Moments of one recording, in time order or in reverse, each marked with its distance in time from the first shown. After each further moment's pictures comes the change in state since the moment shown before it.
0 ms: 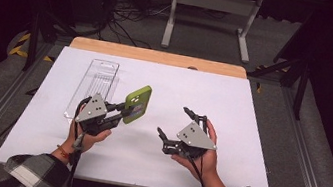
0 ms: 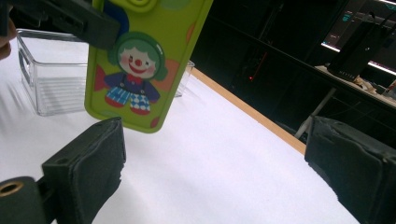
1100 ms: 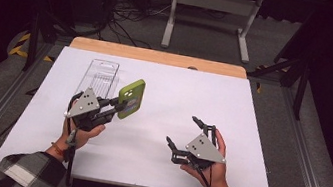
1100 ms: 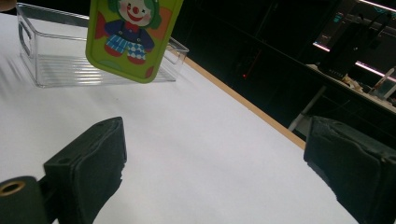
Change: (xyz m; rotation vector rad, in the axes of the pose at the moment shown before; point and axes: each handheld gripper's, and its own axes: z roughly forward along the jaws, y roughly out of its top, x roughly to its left) left arm 0.013 0.004 -0.012 -0.019 0.027 -0.004; right arm -0.002 -0.023 -0.026 0.006 -0.025 -0.033
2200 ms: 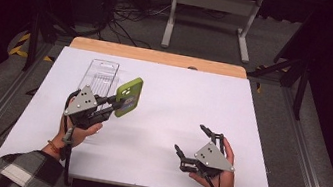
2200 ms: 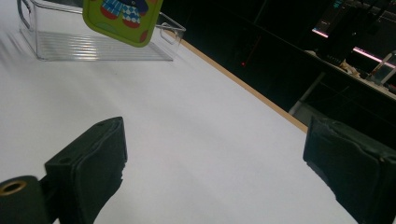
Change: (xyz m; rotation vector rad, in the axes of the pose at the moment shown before) left arm 0.006 0.004 -0.005 0.010 0.009 0.015; right arm -0.004 -0.019 -0.021 0.047 -0.002 0.005
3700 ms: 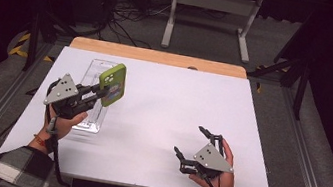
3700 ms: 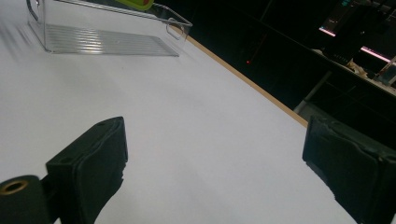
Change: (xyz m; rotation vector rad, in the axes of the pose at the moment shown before) left arm 0.034 0.003 -0.027 -0.039 0.072 -0.034; right arm 0.002 -0.003 0.000 0.007 0.023 -0.013
